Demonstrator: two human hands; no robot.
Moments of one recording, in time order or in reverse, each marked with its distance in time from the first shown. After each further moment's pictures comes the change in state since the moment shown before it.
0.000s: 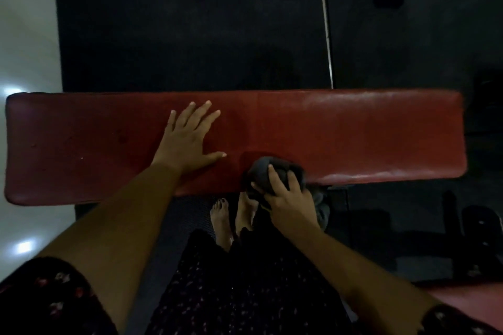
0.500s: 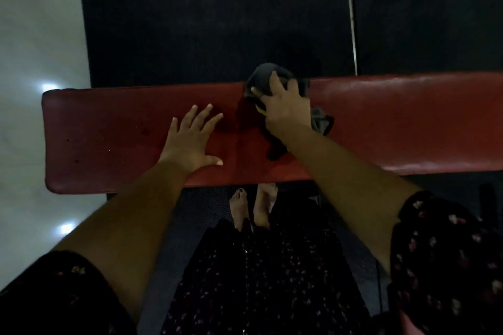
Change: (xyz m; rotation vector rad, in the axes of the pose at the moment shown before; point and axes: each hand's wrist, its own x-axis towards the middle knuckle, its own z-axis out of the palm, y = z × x) left_hand -0.014 -0.019 0.002 0.084 -0.193 -0.095; right_hand 0.169 0.010 -0.077 0.066 -0.085 0.130
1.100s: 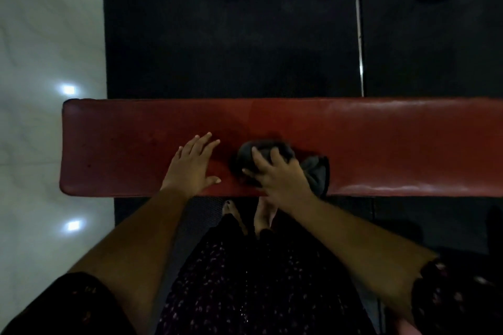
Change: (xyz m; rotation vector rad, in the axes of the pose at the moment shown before) left_hand -0.031 0.008 0.008 -0.146 0.016 -0.056; right_hand -0.085 -0.004 0.056 -0.181 0.097 -0.439
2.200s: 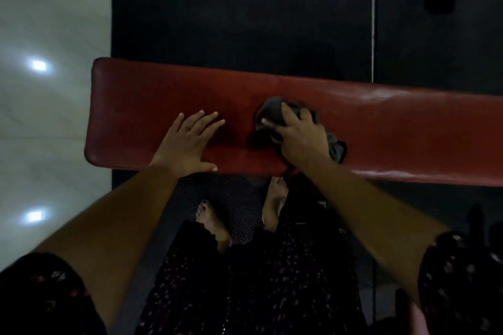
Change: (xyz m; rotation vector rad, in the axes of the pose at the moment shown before) left_hand -0.030 -0.130 0.020 0.175 0.102 0.199; right_hand 0.073 -0.060 -0.032 0.046 -0.067 0.282
